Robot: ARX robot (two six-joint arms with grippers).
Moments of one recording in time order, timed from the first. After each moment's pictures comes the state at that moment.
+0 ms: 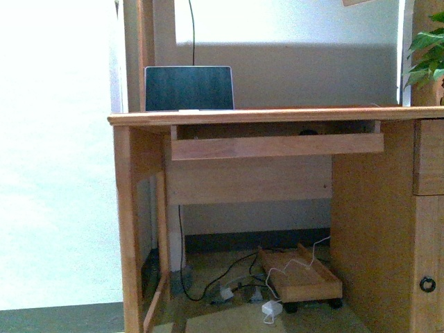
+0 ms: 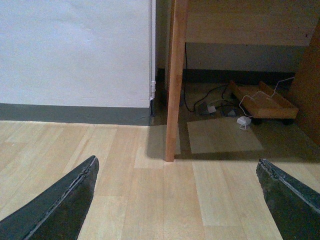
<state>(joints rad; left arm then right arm) 0.00 0.00 0.01 0.00 0.00 -0.01 0.00 0.00 0.02 0.00 0.00 0.00</state>
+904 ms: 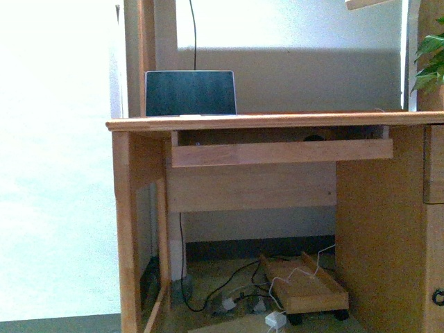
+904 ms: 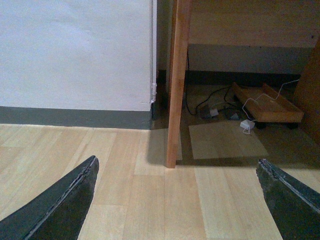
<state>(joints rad) 0.00 0.00 0.01 0.00 0.00 -0.01 0.00 0.00 0.02 0.00 0.00 0.00</state>
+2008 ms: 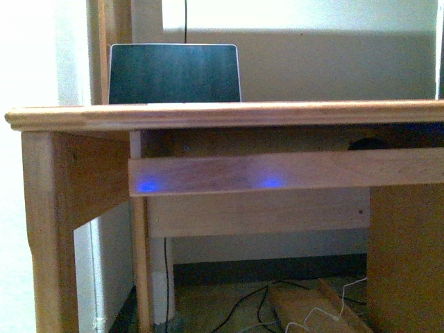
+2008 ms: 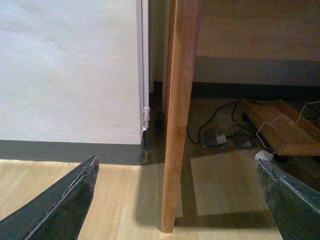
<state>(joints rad) 0.00 0.00 0.01 0.00 0.00 -0.01 0.00 0.00 0.02 0.00 0.00 0.00</state>
